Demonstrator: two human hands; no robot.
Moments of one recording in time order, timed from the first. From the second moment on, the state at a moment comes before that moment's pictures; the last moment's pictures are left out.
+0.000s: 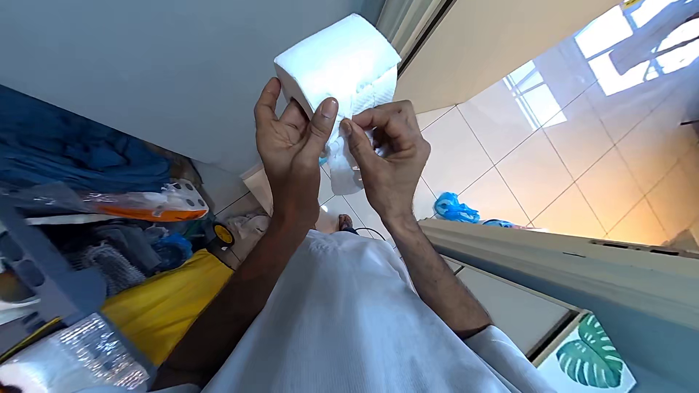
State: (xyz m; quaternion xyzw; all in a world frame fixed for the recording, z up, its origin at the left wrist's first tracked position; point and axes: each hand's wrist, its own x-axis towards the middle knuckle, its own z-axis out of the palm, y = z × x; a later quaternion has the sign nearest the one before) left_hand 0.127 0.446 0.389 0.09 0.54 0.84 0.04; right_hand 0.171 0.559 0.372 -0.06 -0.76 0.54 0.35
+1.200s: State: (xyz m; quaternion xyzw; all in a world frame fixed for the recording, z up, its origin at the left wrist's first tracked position) left_hand 0.102 0.423 0.401 0.08 0.50 0.84 0.22; right_hand 0.188 0.603 0.334 -0.13 -0.79 0.59 0.08
